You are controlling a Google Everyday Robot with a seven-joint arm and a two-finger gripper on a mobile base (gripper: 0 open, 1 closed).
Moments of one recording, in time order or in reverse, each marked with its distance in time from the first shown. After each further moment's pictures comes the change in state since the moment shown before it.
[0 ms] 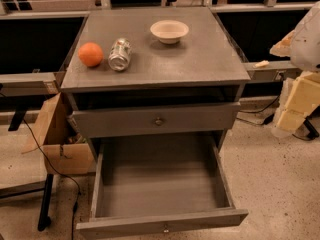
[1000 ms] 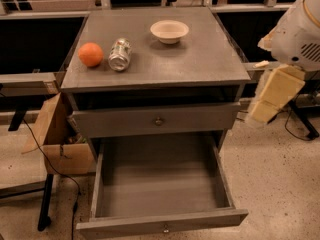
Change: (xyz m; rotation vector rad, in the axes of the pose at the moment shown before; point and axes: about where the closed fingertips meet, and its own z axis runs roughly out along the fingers) arm -0.034 -0.005 0.001 0.040 -0.068 0.067
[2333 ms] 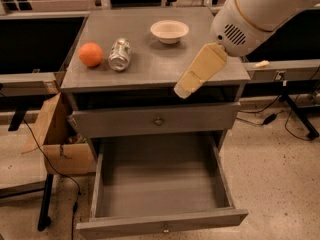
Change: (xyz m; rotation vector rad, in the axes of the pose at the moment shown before) arm -0.102 -0.021 0.037 -0.005 -0.178 0.276
